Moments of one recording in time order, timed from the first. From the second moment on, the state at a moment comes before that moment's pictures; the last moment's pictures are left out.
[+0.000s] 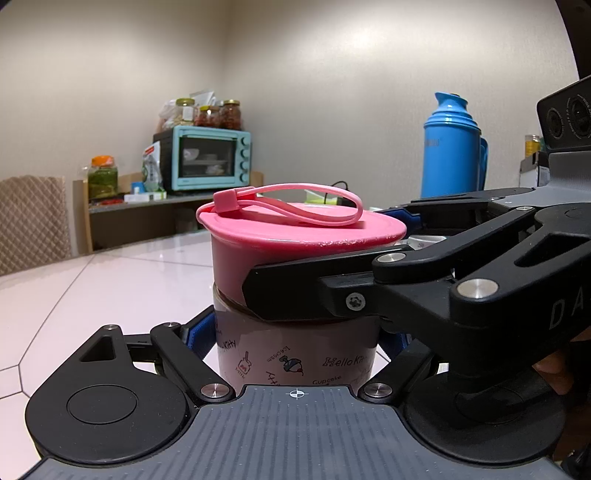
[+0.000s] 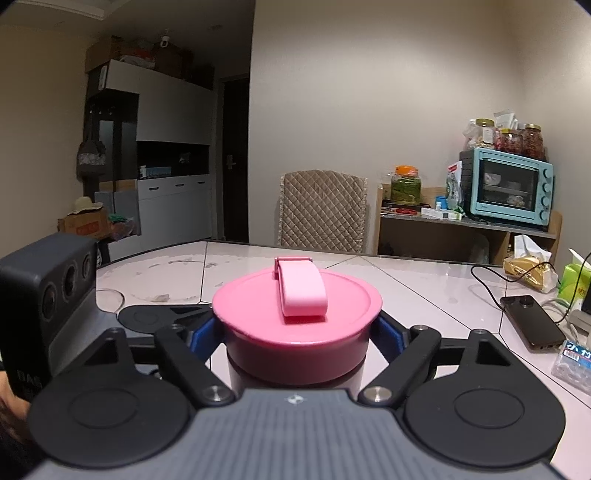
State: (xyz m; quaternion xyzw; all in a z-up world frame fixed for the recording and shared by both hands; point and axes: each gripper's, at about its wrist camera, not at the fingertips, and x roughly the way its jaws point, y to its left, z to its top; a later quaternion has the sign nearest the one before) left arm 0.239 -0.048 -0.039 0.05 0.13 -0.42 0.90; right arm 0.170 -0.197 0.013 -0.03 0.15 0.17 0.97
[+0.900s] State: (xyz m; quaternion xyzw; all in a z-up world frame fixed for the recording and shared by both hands) left arm 0.241 -0.048 -0.040 0.05 0.13 -0.42 0.90; right arm 0.201 -0.249 0.023 -0.03 0.14 0.38 0.92
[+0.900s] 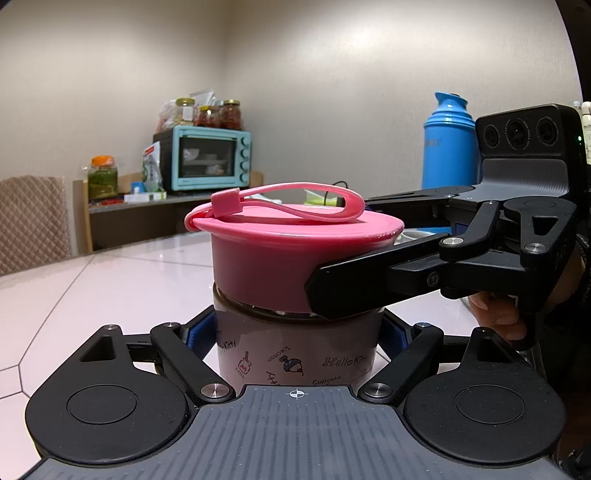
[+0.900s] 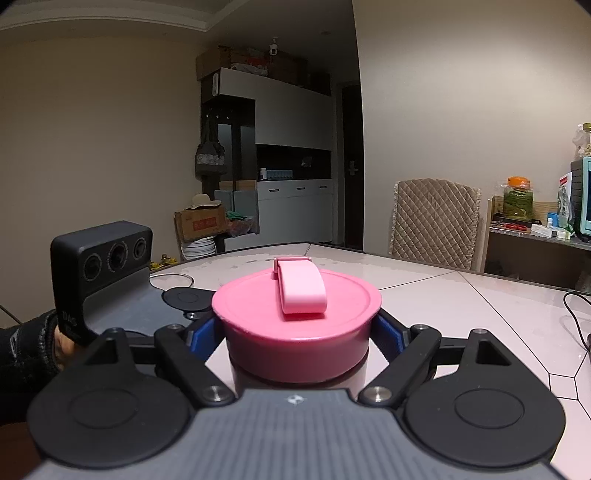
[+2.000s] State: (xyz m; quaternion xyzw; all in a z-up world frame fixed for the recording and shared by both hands) left arm 0.240 -0.047 -0.041 0.05 0.13 -0.42 0.90; right arm 0.171 -0.206 0.011 0.00 0.14 0.16 0.98
